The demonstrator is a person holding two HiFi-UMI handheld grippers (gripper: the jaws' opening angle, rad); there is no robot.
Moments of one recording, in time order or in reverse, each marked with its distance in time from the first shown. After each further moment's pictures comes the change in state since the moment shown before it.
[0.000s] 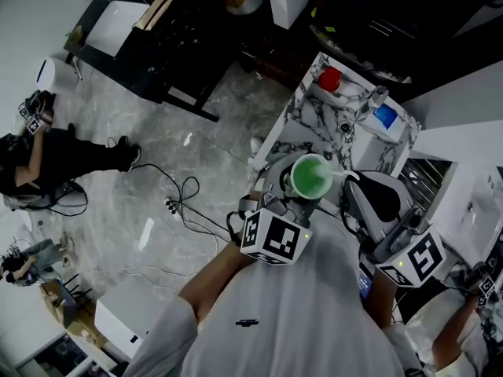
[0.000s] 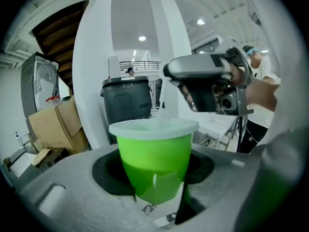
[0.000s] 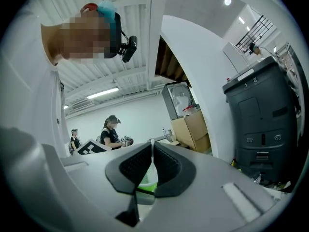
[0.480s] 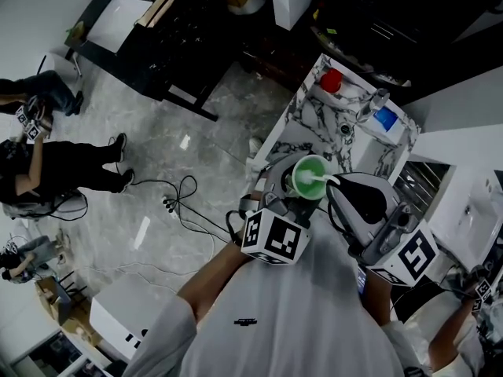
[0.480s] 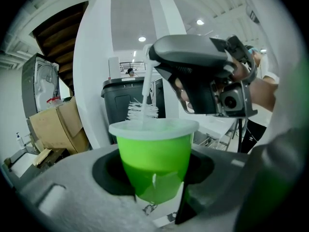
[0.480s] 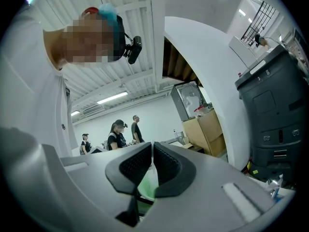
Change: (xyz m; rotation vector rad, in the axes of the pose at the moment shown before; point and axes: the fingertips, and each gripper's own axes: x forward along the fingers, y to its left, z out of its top) left arm -0.003 0.001 -0.002 0.004 -0.005 0.007; right arm 0.025 0.031 0.007 0.017 -0.037 0.134
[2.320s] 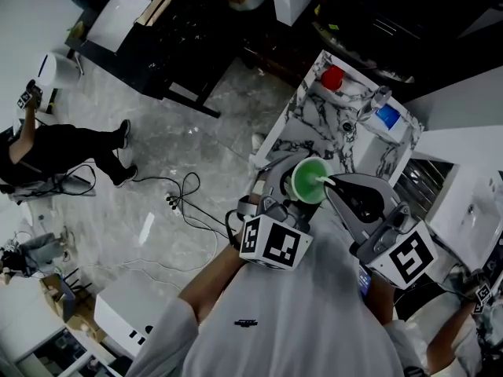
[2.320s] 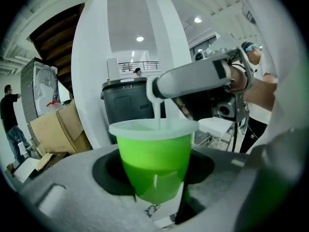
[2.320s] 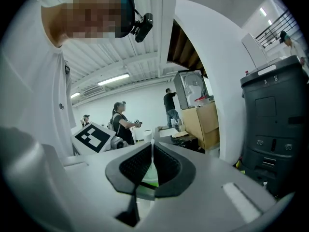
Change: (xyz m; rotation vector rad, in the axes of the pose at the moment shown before) left arm -0.001 -0.001 0.007 0.030 0.010 0.012; right arm -0.003 -0.009 -0.029 -0.063 0.198 -0.021
